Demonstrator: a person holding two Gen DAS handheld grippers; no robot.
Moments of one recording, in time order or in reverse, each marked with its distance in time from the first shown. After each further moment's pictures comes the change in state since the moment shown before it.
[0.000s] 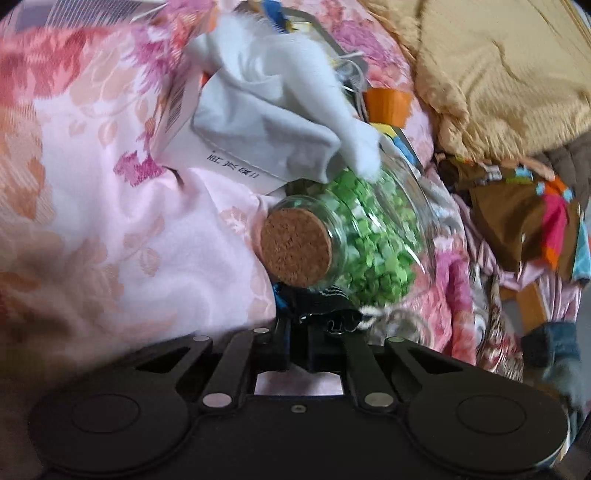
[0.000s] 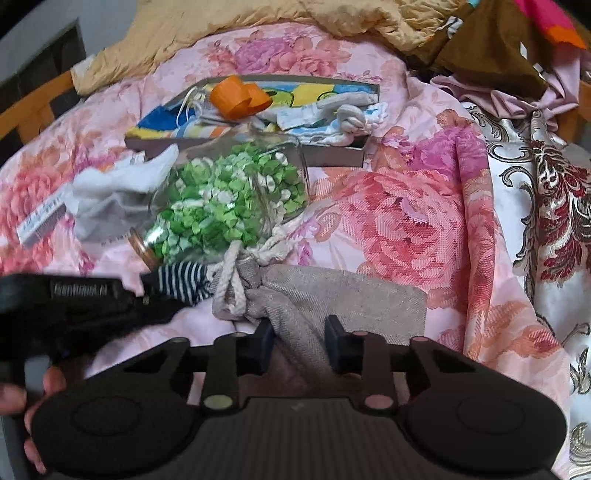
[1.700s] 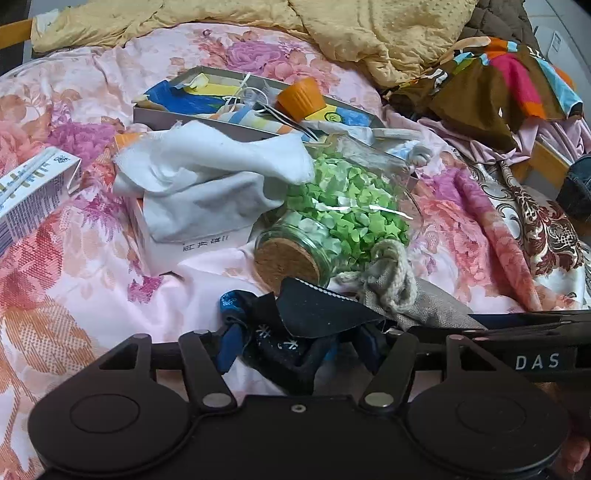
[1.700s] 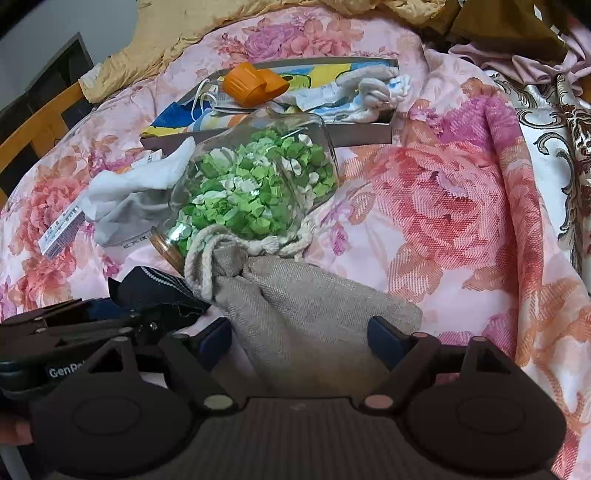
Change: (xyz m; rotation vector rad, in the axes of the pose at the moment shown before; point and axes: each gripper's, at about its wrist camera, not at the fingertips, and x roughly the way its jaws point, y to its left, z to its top) left arm -0.024 -0.038 -0.004 0.568 -0.036 0.173; right arm 0.018 0.003 0.000 0.061 0.054 0.111
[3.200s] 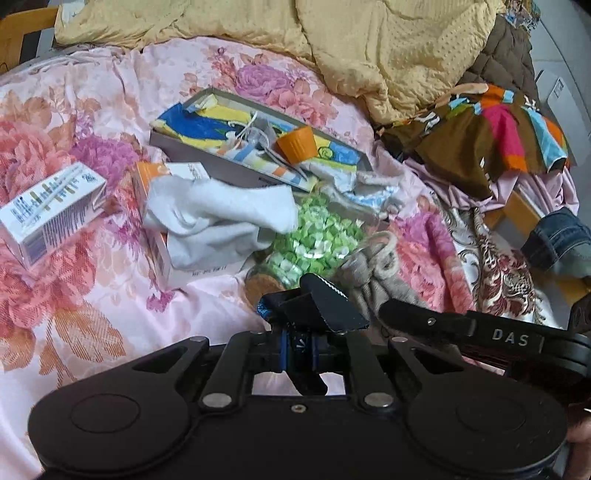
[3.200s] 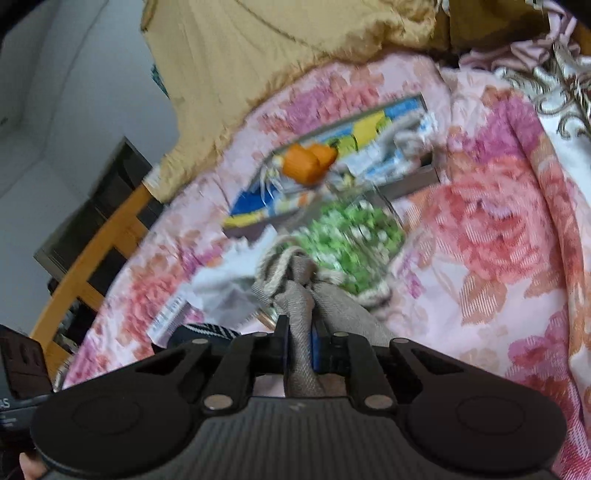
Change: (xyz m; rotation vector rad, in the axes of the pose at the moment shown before) left arm -0.064 0.000 0.022 -0.108 -0.036 -0.068; right arm -0.039 -0.014 0.005 0.224 -0.224 0.352
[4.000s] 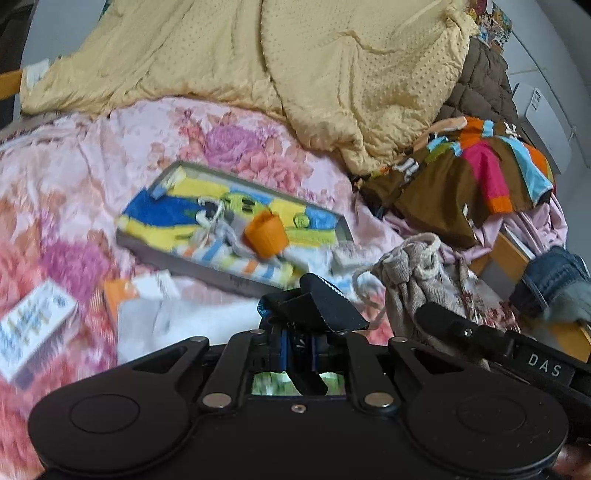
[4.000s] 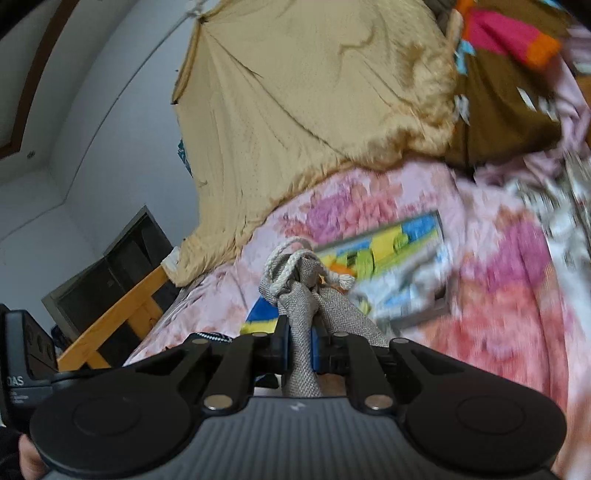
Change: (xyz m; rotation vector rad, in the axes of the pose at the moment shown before) left arm 0.009 -0.025 0.083 0.083 -0.124 -0.027; right arm -0.018 0.016 0.054 -0.090 -0.296 0.015
